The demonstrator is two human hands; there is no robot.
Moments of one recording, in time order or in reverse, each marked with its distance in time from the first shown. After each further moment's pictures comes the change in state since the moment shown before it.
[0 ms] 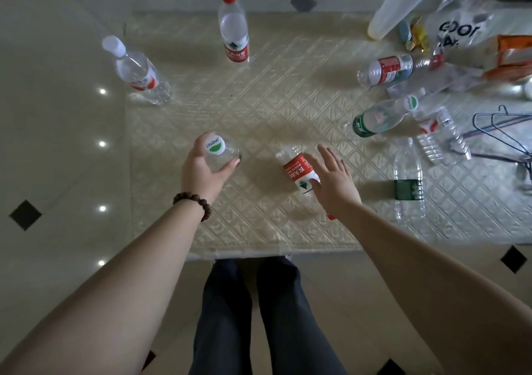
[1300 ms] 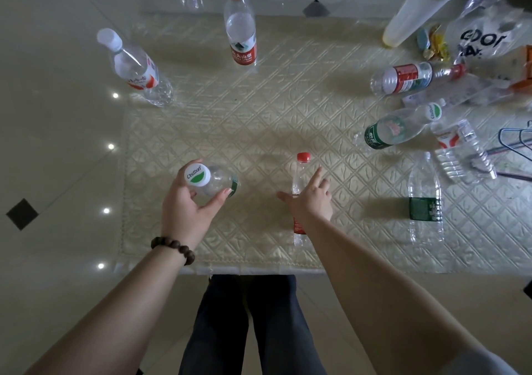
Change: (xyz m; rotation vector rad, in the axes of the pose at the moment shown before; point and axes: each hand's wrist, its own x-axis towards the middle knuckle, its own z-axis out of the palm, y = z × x) left_hand -0.042 -0.020 -0.004 -0.046 0.077 0.020; right_hand 0.045 -0.025 0.079 0.245 -0.046 0.589
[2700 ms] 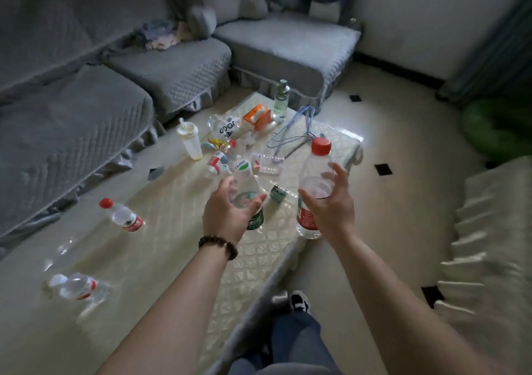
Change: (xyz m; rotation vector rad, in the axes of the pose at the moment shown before) left_hand -0.152 0.271 -0.040 0.087 -0.612 0.799; right_hand -0.381 0.108 -0.183 1.057 1.100 0.032
